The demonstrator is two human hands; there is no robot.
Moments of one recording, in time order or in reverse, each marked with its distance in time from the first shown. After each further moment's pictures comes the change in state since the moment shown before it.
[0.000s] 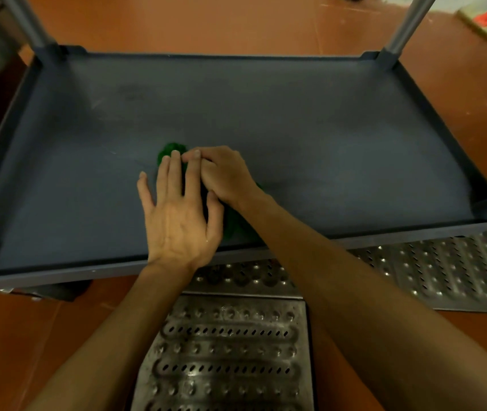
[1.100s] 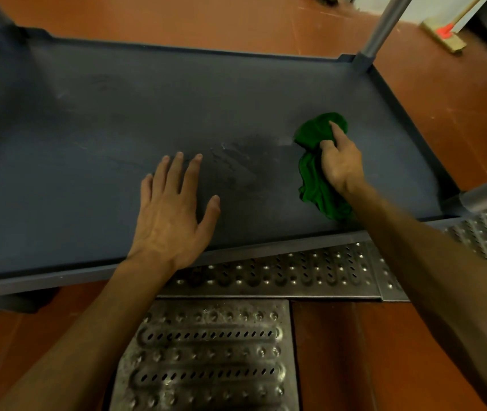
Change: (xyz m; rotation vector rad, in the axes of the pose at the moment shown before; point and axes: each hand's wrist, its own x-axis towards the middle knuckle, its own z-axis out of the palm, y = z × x) left_hand 0.010 -0.003 0.004 -0.111 -0.232 0.116; right_hand -0.022 0.136 -0.158 -0.075 0.498 0.436
